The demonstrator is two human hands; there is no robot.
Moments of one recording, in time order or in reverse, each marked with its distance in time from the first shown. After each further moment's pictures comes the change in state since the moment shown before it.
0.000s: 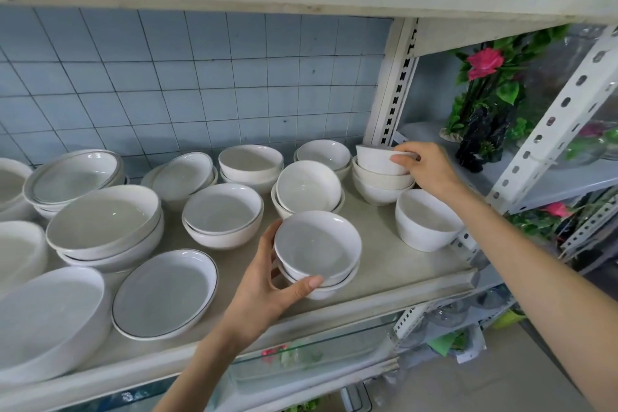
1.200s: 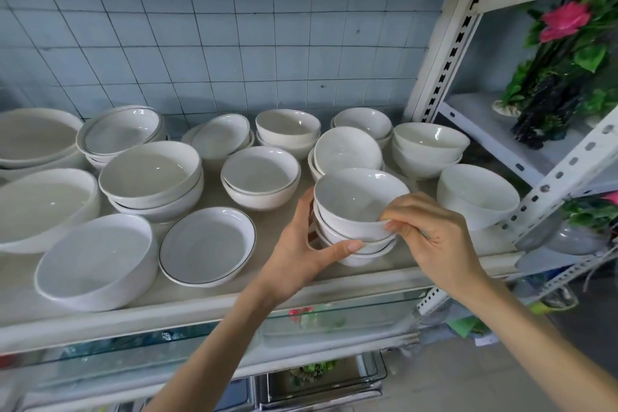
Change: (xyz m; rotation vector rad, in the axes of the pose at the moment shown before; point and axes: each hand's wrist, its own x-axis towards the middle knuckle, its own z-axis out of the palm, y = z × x) left_hand 0.001 -0.004 -0.002 -0.004 -0.009 -0.007; right_hand -0.142 -0.068 0.063 0.173 0.053 -0.550
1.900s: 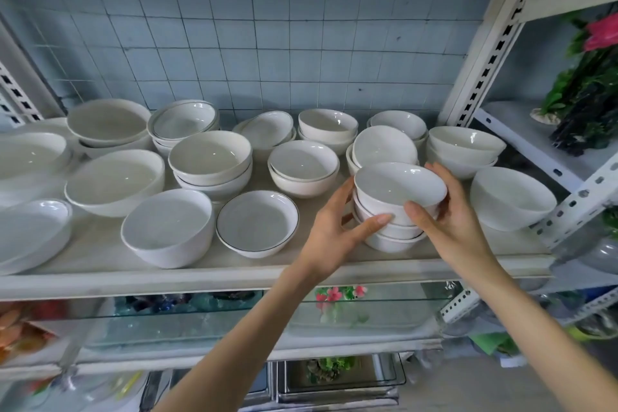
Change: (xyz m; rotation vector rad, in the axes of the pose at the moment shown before) left_hand -0.009 0.005 -0.001 0.011 0.111 0.056; right_hand -0.001 -0.017 0.016 0.470 -0.008 0.490
